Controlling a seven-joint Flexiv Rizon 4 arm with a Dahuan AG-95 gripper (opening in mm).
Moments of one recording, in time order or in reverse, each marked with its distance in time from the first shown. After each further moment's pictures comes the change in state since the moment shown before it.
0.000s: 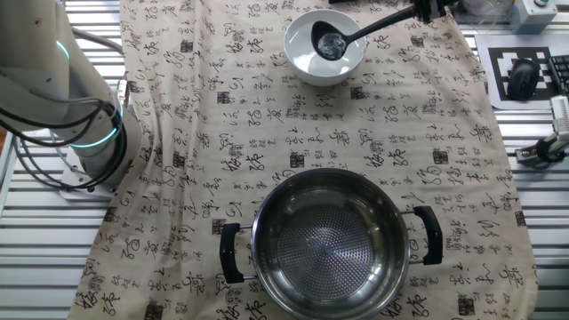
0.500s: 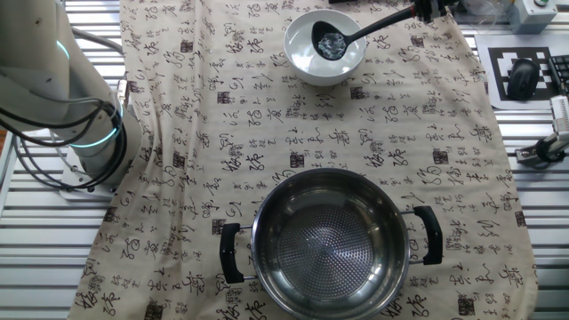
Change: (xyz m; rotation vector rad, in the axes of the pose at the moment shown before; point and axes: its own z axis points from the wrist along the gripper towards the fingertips) arm 0.000 0.000 0.001 0.011 0.004 0.007
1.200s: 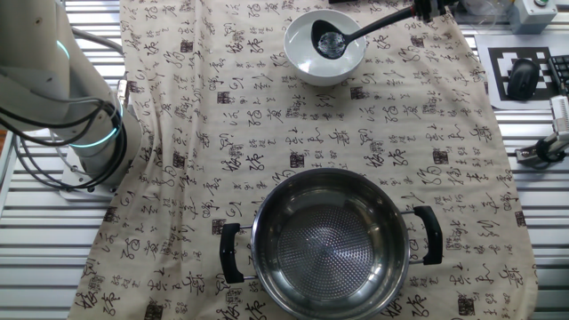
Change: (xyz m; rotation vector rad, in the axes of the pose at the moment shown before) arm 0.000 0.000 -0.001 0.026 0.007 0.006
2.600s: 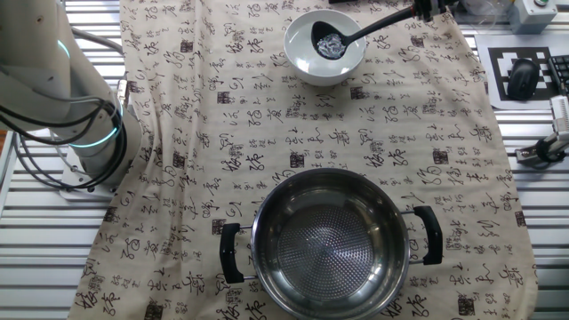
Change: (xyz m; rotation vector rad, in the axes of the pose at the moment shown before) arm 0.000 0.000 0.000 0.017 0.003 -0.008
